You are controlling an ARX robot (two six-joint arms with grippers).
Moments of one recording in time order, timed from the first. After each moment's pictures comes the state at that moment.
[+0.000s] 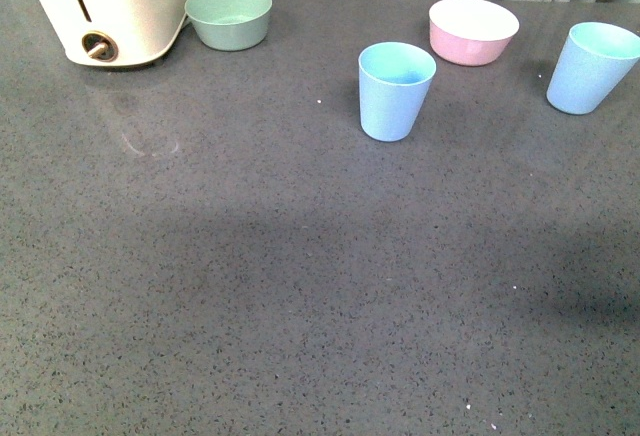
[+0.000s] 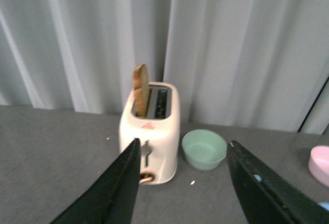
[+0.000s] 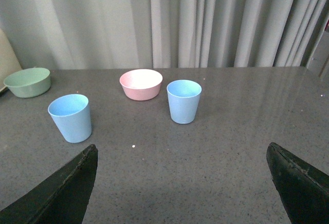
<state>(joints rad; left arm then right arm) -0.18 1.09 0.66 0.43 -0.16 -0.06 0.00 0.01 0.02 0.00 0.00 -0.01</state>
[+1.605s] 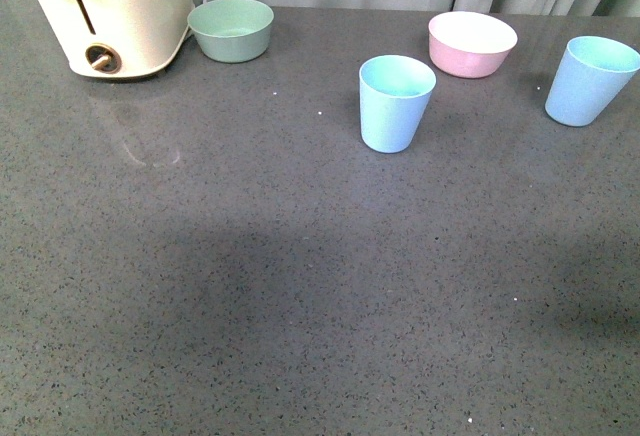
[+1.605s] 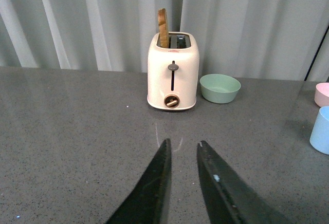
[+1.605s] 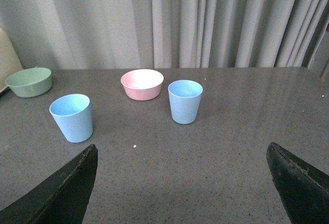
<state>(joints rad) 0.00 0.01 0.02 0.00 0.00 -0.01 0.00 0.00 0.02 0.00 0.00 -0.01</state>
